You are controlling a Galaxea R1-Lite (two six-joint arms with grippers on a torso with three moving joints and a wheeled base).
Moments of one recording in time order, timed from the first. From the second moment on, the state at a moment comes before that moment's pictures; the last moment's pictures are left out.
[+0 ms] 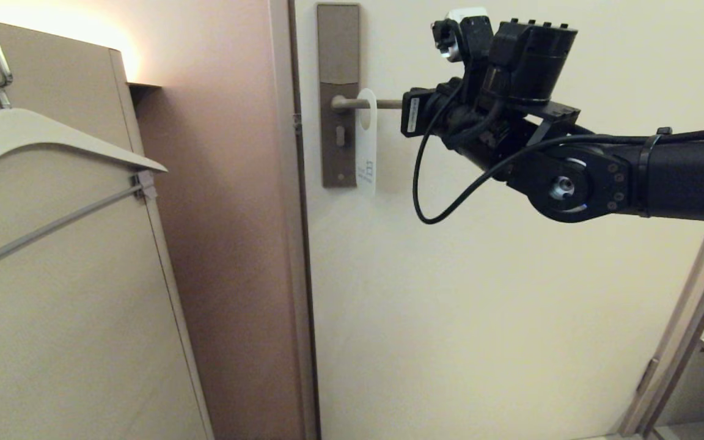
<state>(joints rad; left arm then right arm) 0.00 0.00 0.00 0.02 0.00 0.02 0.56 2.06 -1.71 -0.47 -0.28 -0.09</state>
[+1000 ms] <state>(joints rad) 0.00 0.00 0.00 0.02 0.00 0.02 0.62 2.27 -1.90 -0.48 -0.26 0.02</state>
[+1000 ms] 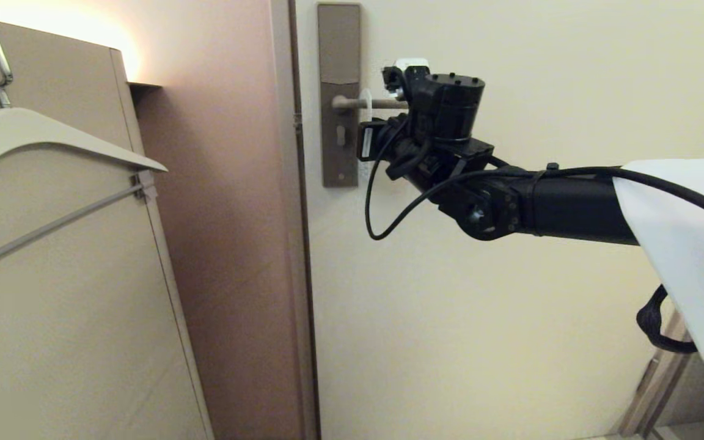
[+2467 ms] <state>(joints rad) 0.00 0.00 0.00 0.02 0.00 0.02 0.68 2.43 -1.98 -0.48 -0.26 -0.06</state>
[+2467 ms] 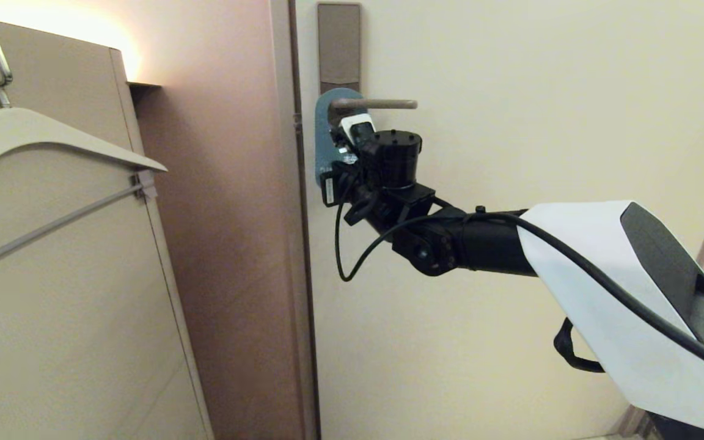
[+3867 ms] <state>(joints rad) 0.00 0.00 0.00 0.02 0.00 0.02 0.66 2.36 -1.98 -0.49 -0.14 -0.05</state>
